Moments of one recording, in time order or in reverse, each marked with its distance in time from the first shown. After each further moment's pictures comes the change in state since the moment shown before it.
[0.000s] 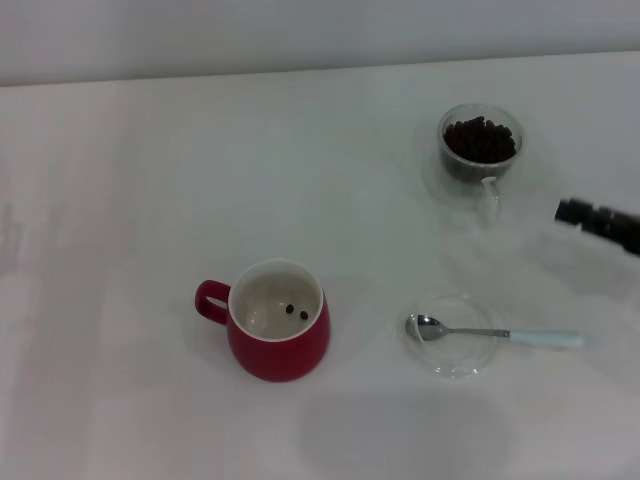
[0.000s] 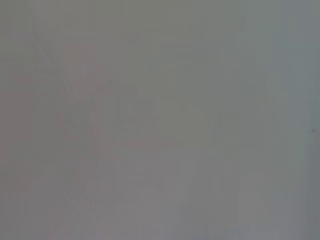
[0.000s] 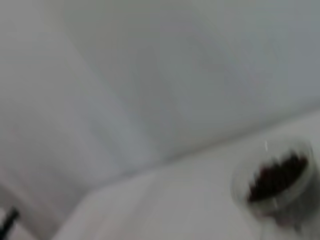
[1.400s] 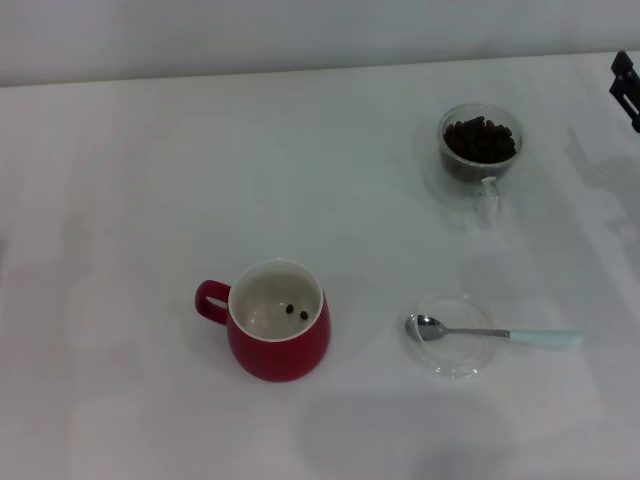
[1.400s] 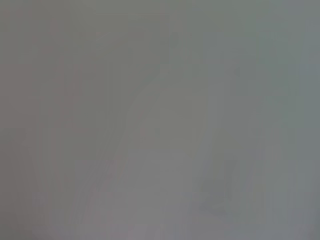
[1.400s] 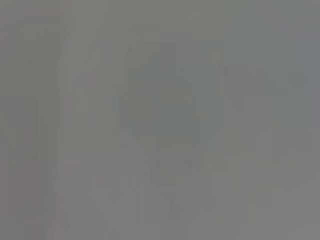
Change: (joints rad) left arm 0.016 -0.004 0.007 -0.001 -0.033 -0.124 0.002; right arm 0.234 0.158 0.512 0.377 0.397 0.192 -1.311
